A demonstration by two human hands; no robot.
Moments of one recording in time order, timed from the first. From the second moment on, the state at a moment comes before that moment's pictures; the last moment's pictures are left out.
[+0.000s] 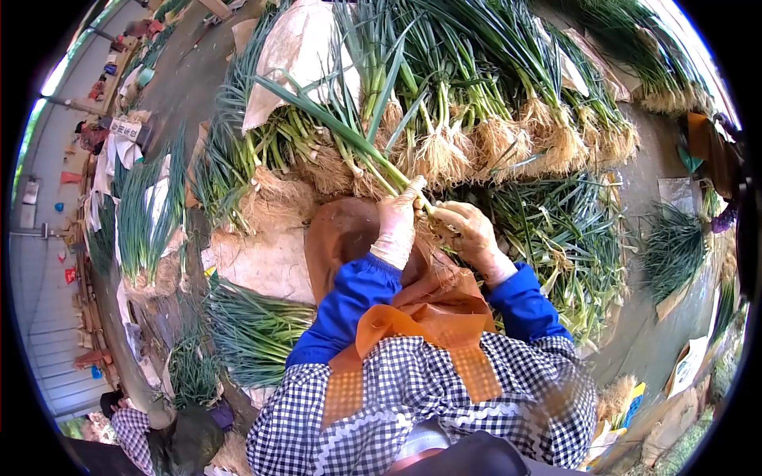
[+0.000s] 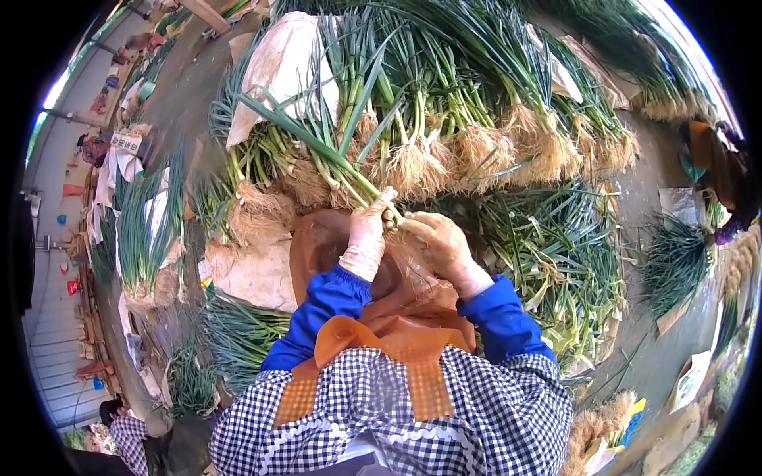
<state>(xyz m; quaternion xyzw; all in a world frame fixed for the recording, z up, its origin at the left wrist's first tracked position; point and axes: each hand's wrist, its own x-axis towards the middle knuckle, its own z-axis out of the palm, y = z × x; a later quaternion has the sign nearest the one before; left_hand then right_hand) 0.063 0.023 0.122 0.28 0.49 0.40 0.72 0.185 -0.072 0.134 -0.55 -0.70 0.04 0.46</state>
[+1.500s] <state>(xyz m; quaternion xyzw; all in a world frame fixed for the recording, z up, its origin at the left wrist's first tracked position) 0.042 0.003 0.130 0.38 0.34 0.34 0.79 0.174 -0.089 0.077 -0.47 -0.38 0.60 0.52</state>
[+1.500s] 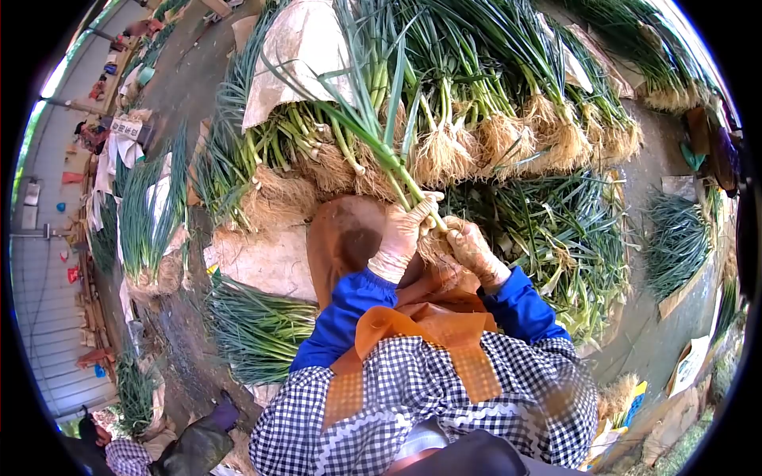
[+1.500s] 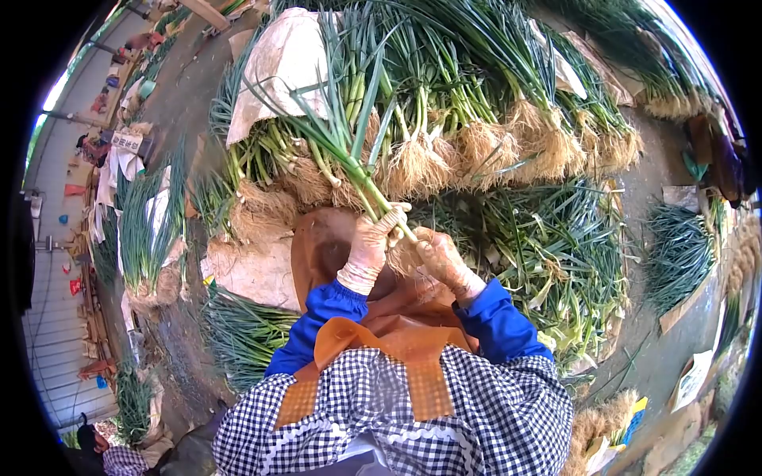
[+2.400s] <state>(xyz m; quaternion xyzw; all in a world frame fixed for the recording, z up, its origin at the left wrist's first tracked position) 0.026 0.016 0.128 0.39 0.36 0.34 0.78 0.182 -0.089 0.094 -0.48 -0.30 0.66 0.49</state>
